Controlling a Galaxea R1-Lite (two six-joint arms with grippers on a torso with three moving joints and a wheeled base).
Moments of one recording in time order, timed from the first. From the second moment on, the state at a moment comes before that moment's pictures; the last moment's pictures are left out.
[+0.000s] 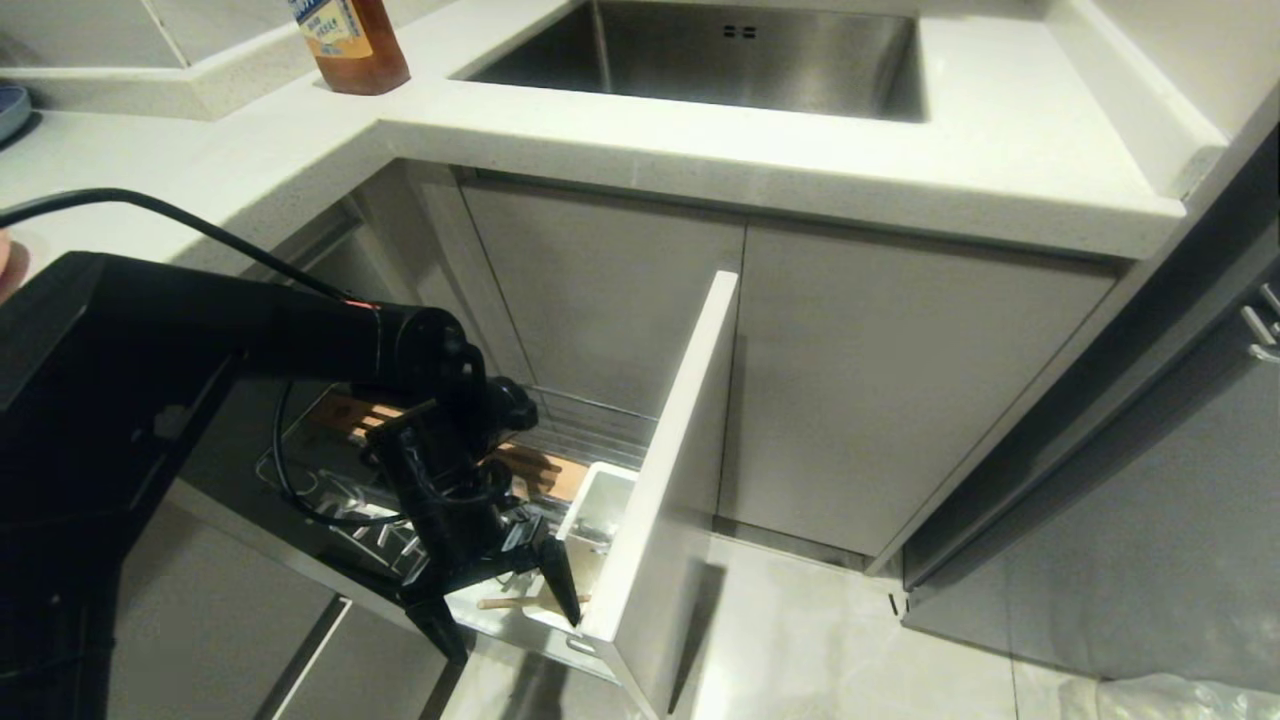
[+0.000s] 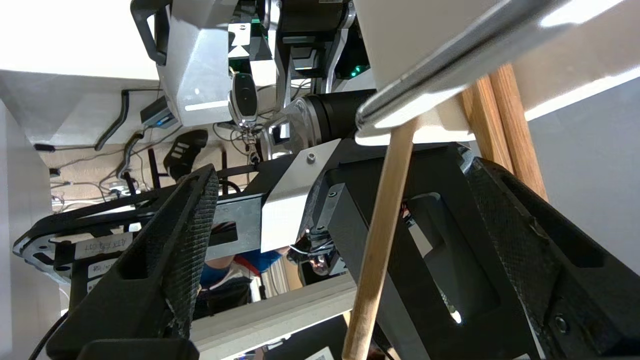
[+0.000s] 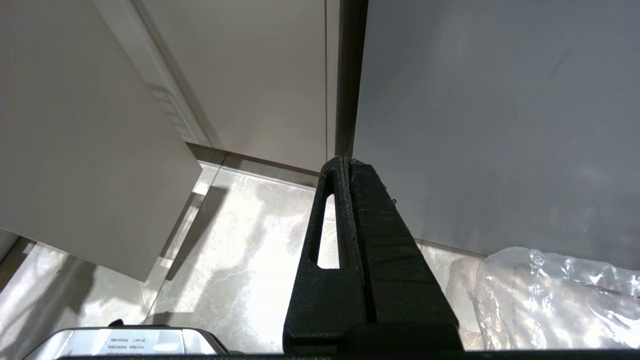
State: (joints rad) left arm -0.36 2.15 -1.63 1.22 -0.37 -0.39; right arm 0.00 0.00 0.00 0.00 0.00 0.01
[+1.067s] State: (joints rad) left arm -0.37 2.15 -1.62 1.21 -0.37 -0.39; right arm 0.00 0.00 0.00 0.00 0.00 0.01
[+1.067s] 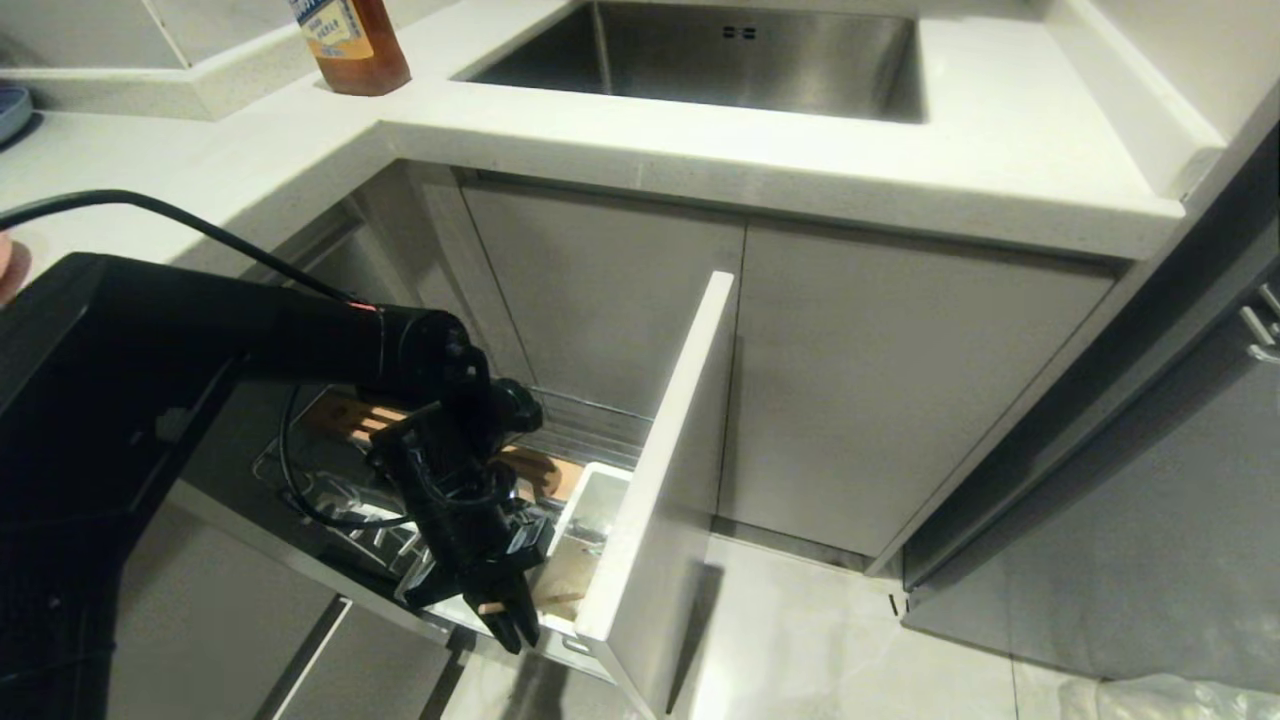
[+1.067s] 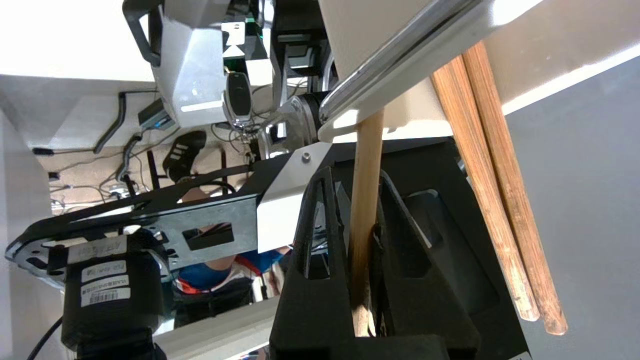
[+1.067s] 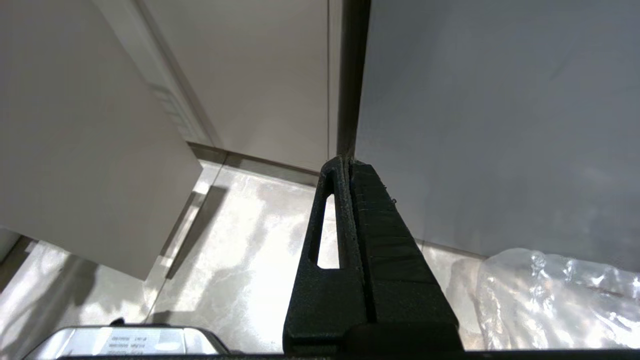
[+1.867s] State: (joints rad) left arm -0.47 1.90 -1.63 1.26 -0.46 -0.57; right arm 0.00 0.00 0.00 0.00 0.00 0.01
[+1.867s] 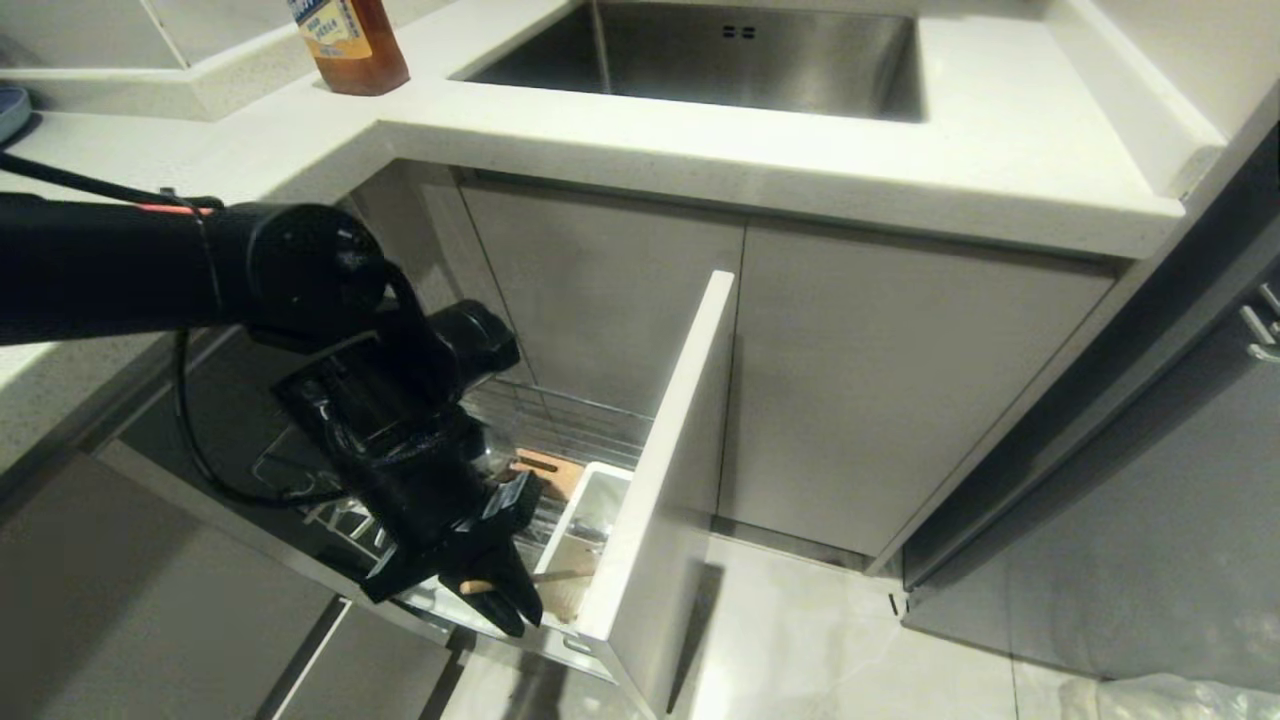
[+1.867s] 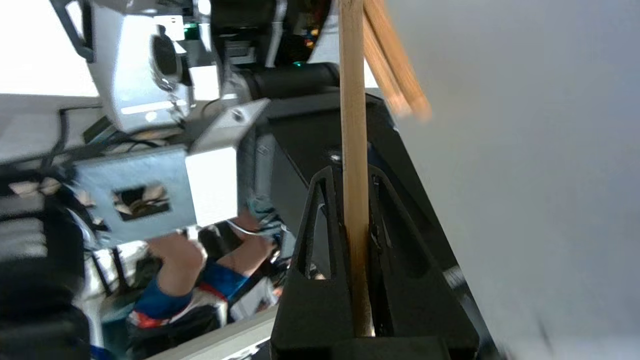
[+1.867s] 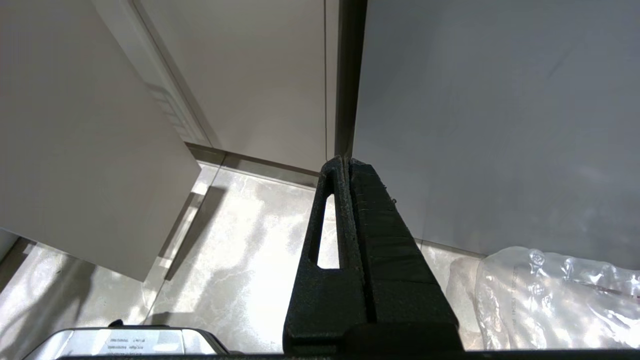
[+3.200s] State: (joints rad) left arm -0.63 1.38 -1.85 1.30 -0.23 -0.81; right arm 0.00 0.00 0.00 0.00 0.00 0.01
